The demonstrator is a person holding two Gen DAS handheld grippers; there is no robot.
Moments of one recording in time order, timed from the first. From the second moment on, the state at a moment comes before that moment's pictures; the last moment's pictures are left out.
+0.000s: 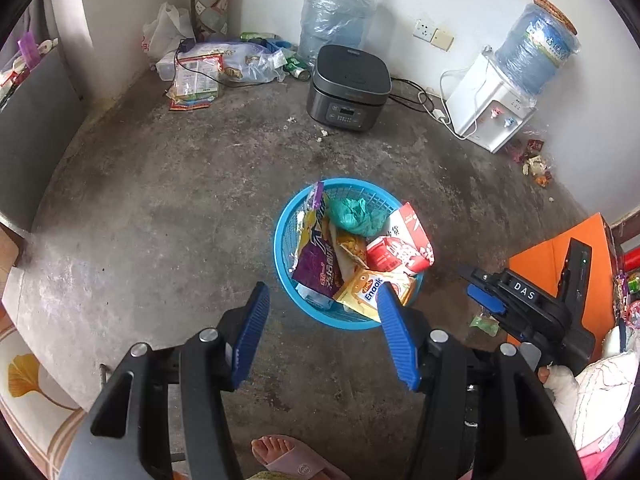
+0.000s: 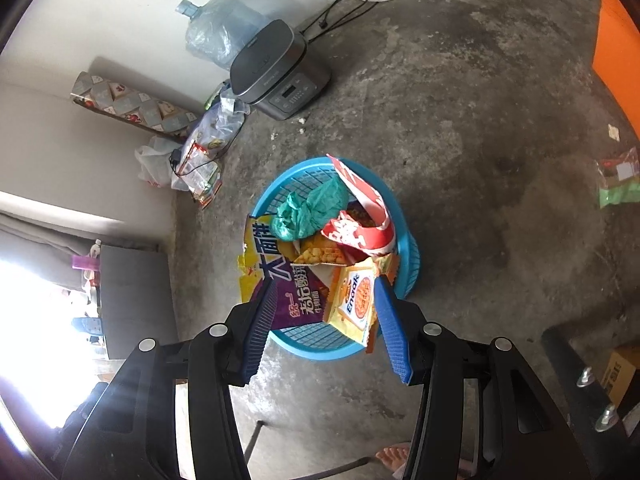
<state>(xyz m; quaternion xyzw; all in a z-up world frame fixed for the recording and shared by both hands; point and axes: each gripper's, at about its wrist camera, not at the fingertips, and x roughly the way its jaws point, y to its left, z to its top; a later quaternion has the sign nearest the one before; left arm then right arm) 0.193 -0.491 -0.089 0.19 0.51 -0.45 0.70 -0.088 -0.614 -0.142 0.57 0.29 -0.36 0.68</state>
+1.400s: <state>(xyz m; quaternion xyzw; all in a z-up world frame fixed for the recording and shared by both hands) 0.124 0.133 -0.012 -0.14 0.43 -0.21 0.86 0.066 -0.115 0.023 0.15 0.52 0.35 0.76</state>
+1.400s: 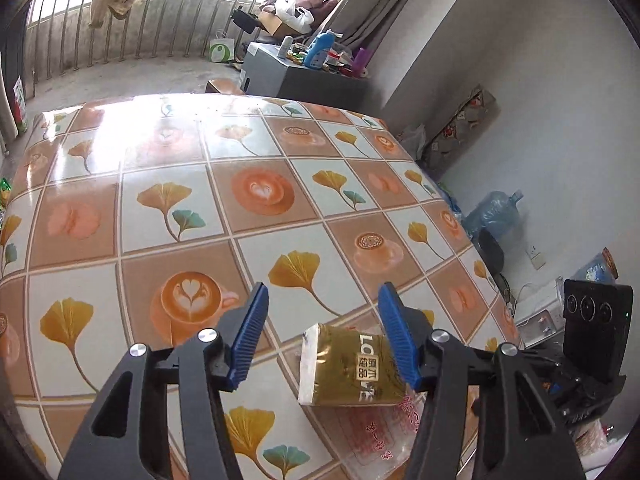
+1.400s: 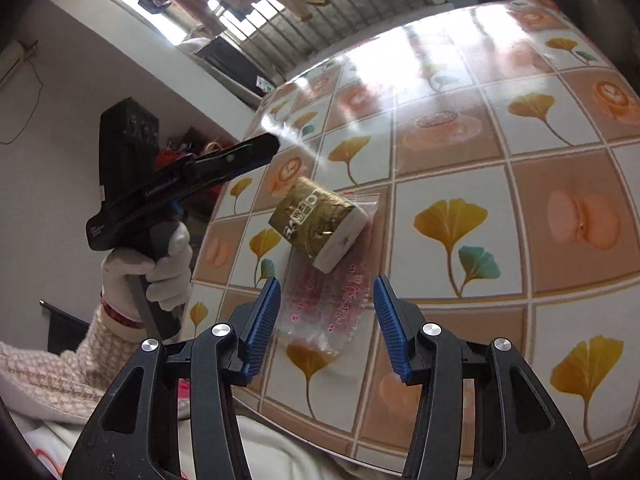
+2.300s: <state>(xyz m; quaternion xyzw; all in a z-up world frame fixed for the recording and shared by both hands) 0.112 0.127 -0.059 -0.15 0.51 -0.24 0.82 0.047 -0.115 -0.020 0.24 0.60 0.29 0.70</state>
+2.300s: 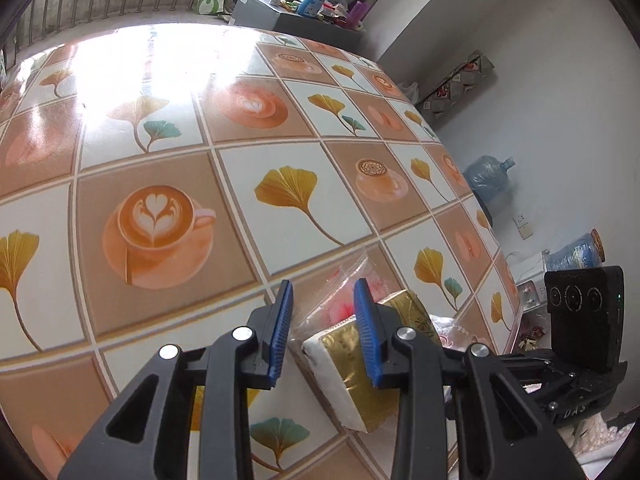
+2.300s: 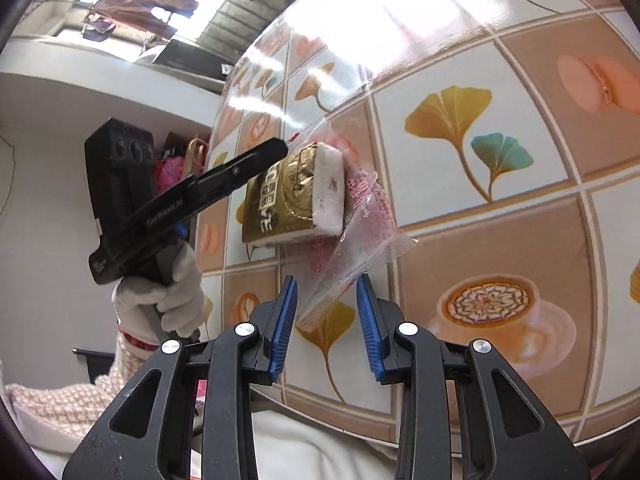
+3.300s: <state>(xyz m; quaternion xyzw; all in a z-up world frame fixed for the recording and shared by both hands) 0.067 0.100 -0.004 -0.07 0.43 -0.27 0.86 0.048 -0.163 -0.011 0.26 0.57 0.21 0.75</state>
